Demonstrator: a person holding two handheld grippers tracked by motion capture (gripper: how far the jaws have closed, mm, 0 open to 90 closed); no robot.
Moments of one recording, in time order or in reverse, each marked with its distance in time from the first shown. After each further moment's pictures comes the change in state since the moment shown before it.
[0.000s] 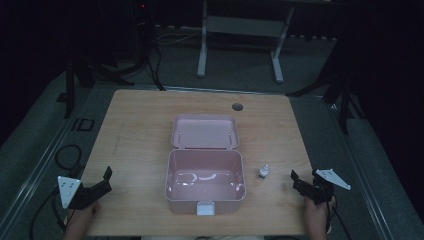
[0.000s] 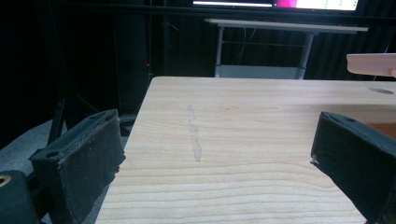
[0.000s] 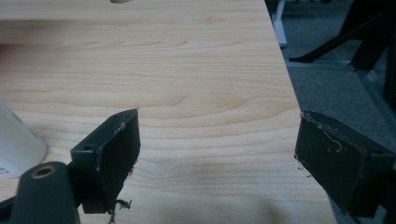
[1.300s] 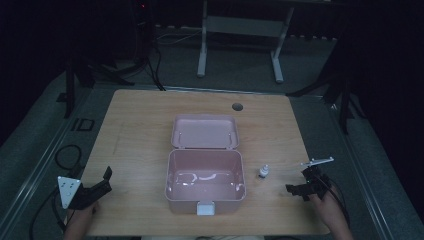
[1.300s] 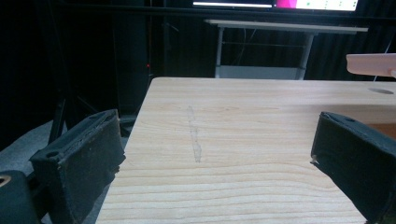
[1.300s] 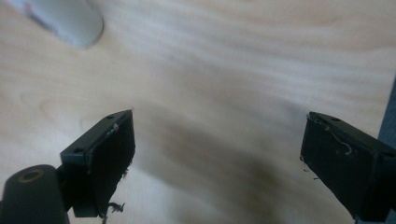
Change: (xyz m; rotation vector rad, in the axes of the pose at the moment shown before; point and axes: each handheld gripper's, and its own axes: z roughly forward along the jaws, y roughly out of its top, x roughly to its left) left arm 0.000 0.000 0.000 -0.004 0.001 0.002; right arm 0.013 0.044 0.005 0.623 0.172 -0.226
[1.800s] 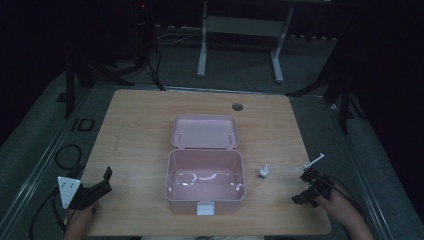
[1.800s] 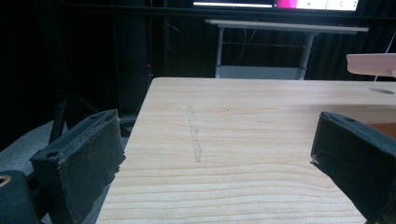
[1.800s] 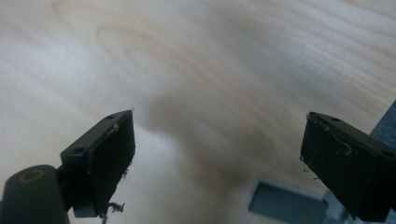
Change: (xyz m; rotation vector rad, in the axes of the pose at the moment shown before) left arm 0.000 0.000 0.000 0.000 0.001 0.002; right arm 0.005 0.007 -0.014 0.301 0.031 -0.190
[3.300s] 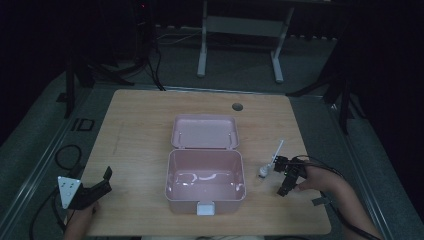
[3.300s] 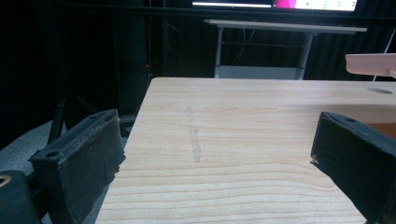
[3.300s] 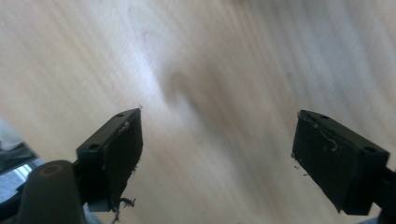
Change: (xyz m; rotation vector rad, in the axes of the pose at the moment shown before) left arm 0.000 0.000 0.000 0.000 -0.005 -0.001; right arm 0.033 0.085 0.004 0.216 0.064 -0.440
